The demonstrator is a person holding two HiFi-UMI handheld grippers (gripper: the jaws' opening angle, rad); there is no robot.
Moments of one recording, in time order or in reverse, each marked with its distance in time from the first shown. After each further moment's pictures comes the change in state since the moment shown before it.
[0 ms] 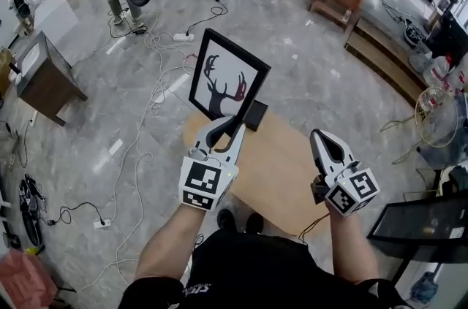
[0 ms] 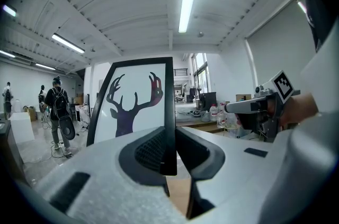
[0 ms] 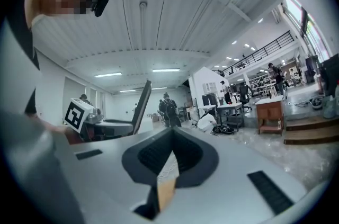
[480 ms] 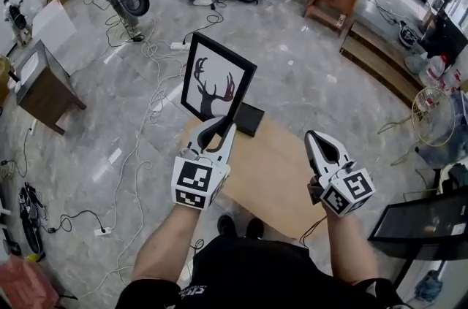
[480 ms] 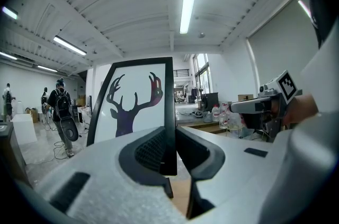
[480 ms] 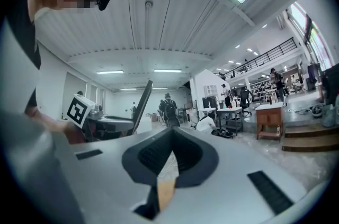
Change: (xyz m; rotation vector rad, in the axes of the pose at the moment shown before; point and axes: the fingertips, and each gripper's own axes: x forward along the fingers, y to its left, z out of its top) left arm -0.004 0.002 0.008 0.000 0.001 0.037; right arm -0.012 0.000 0.004 -0.059 -0.015 0.000
